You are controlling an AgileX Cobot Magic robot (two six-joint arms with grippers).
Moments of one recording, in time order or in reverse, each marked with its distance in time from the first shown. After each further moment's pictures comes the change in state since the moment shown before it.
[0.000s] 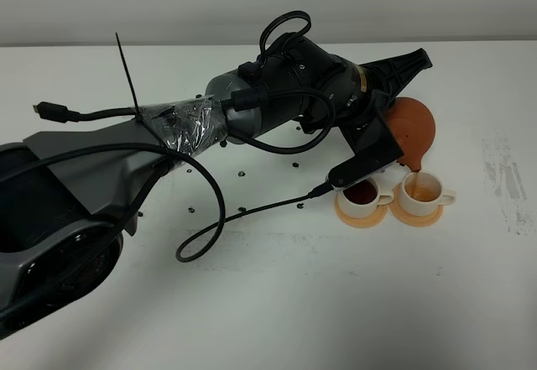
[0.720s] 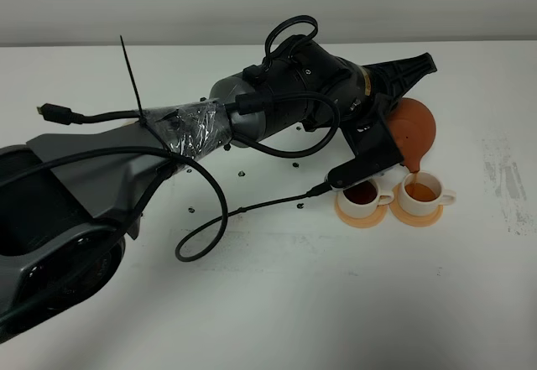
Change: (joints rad) left arm -0.013 0.000 0.000 0.056 -0.002 -0.001; right arm 0.000 0.000 0.000 0.000 0.000 0.000
